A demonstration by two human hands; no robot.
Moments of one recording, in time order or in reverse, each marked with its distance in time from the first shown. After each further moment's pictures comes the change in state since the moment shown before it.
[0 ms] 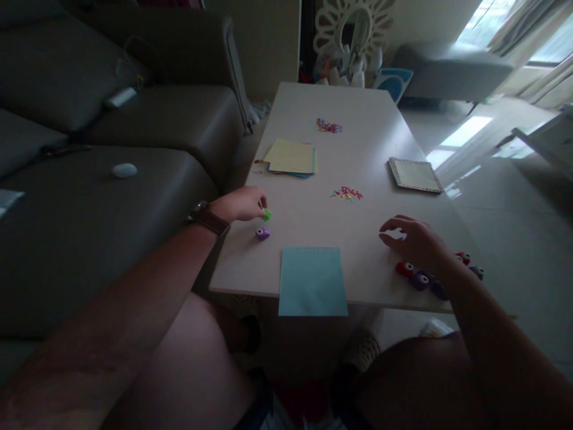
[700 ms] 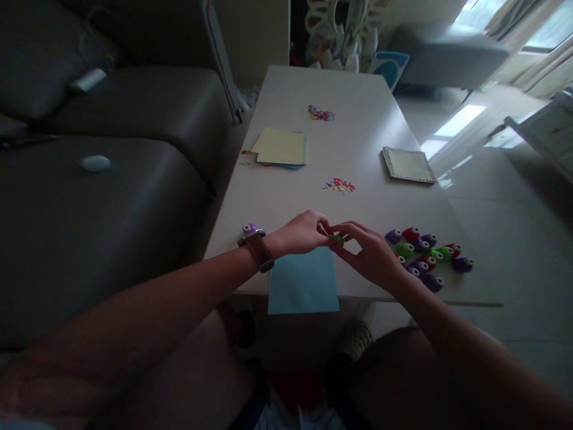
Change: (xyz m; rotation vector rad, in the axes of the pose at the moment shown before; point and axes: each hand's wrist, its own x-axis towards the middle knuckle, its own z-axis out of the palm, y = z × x) left_hand -0.009 0.127 0.074 -0.793 -0.147 0.373; right_hand -0.015 -0.080 0.041 0.320 0.017 -0.250
